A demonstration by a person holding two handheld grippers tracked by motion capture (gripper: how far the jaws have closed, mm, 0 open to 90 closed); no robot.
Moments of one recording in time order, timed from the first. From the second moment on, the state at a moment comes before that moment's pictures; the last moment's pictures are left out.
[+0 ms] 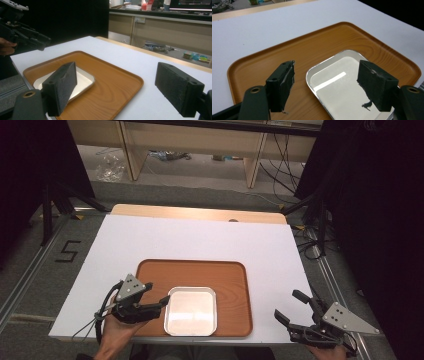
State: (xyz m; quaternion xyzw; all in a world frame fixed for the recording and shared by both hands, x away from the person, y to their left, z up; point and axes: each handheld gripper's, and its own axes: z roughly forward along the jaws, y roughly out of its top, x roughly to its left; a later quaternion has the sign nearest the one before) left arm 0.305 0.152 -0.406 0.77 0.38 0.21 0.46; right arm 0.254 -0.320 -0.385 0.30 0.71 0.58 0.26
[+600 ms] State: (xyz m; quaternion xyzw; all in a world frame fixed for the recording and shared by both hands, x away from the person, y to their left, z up) left arm 0.288 0.166 -0.392 0.73 0.38 0.27 0.51; right arm 0.254 -0.320 -0.385 0.31 0.71 0.58 0.26
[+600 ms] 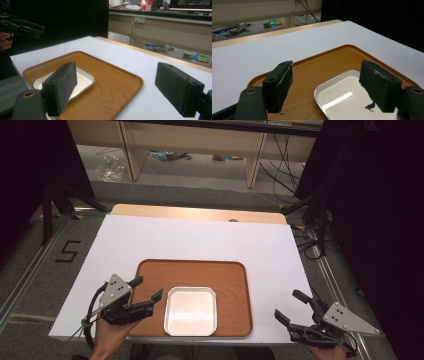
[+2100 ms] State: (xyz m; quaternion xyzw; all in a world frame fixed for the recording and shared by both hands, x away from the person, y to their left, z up) left arm 0.234 0.171 -0.387 0.75 0.35 0.29 0.49; right arm 0.253 -0.319 -0.385 0.30 0.72 0.58 0.25
